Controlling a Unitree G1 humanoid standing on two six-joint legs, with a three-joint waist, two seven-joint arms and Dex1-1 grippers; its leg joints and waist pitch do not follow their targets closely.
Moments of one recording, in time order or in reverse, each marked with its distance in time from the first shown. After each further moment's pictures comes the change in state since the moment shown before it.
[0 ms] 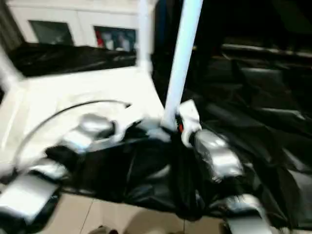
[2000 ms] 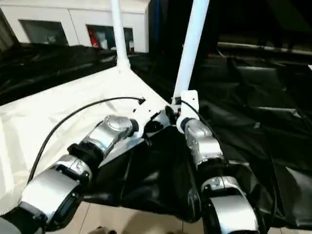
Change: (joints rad) left arm -0.066 -0.121 0.030 0.084 -0.004 0.075 0.231; right arm -0.140 0.117 -0.099 0.237 -0.010 -0.083 -0.293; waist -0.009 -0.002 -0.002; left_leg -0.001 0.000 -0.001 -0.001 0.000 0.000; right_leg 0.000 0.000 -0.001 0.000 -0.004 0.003
